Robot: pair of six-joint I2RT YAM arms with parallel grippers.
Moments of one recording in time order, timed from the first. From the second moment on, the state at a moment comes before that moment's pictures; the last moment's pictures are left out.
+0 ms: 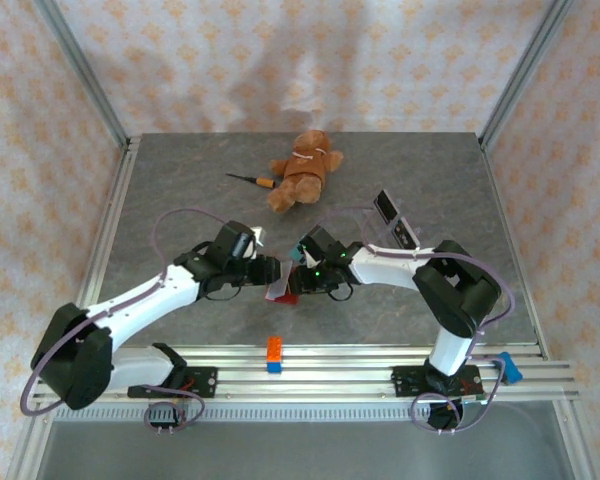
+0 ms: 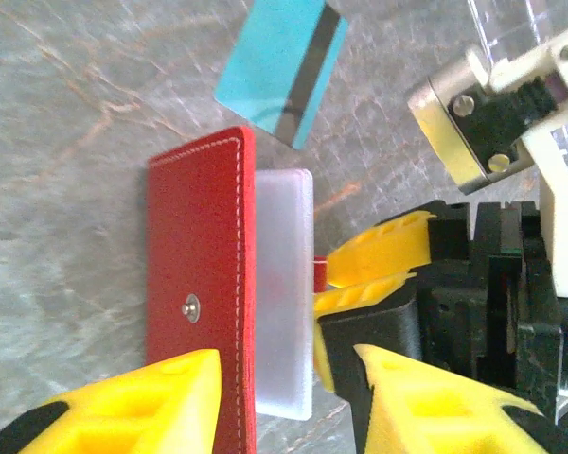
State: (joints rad) left arm -0.54 1.22 0.71 -0.38 0.22 -0.64; right arm 0.82 1.75 0.97 -0.31 -0.26 0.61
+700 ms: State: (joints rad) left arm -0.43 1.18 0.56 -0.32 0.27 -0.64; right arm 0.95 1.82 1.07 -0.36 0.08 0.46
